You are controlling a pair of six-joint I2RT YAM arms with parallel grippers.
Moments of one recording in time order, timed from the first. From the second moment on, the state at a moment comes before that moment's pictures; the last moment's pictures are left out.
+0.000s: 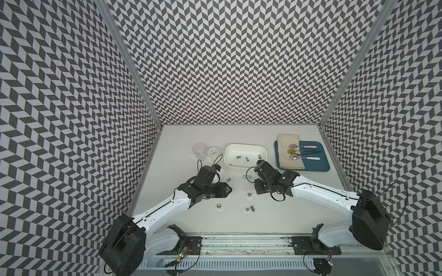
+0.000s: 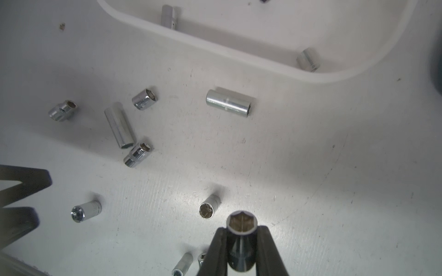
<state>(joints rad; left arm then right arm) -0.59 1.15 0.61 -0.31 0.33 -0.57 0.81 1.44 0.98 -0.63 0.13 0.56</state>
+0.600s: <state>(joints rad) -0.48 1.15 0.65 -0.28 0.33 -0.58 0.59 1.76 1.37 -0.62 0.08 0.40</state>
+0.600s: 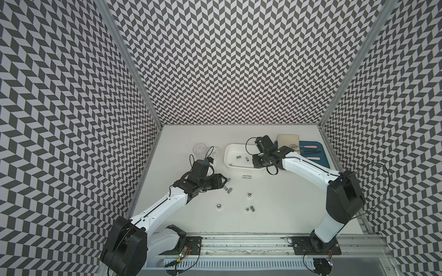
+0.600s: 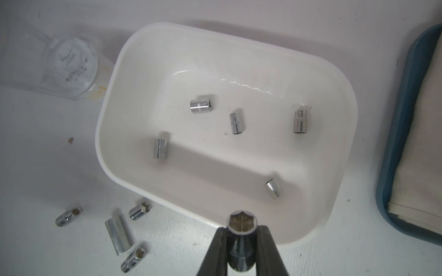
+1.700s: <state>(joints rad) -0.42 1.10 0.60 -0.27 0.31 -0.60 0.47 2.16 1.68 -0.62 0.01 0.37</state>
